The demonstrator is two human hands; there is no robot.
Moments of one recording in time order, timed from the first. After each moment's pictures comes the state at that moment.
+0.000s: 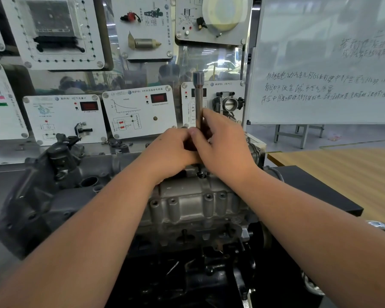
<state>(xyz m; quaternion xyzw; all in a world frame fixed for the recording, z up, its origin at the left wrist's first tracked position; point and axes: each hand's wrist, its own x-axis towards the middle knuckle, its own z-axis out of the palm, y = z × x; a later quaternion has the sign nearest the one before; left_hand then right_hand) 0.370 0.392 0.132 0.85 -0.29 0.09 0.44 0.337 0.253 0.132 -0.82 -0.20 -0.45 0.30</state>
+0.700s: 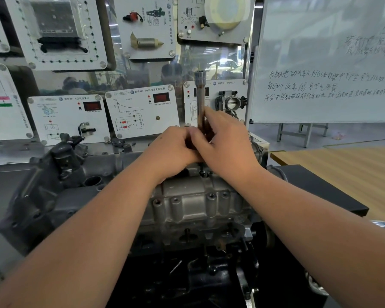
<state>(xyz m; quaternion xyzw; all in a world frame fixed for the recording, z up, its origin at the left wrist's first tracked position) 0.367 0.393 0.134 0.84 -0.29 0.10 0.44 0.334 0.255 0.132 -0.81 -0.20 -0.46 0.29</state>
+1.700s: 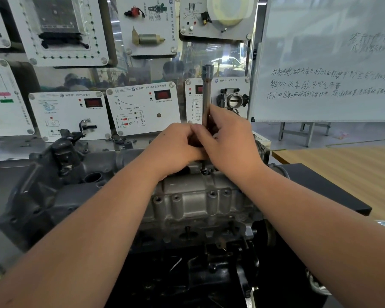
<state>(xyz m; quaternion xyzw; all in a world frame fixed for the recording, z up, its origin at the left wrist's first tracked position) 0.369 0.392 0.133 0.84 -0.29 0.10 0.45 0.334 0.252 0.133 -0.81 -0.20 -0.45 0.32</state>
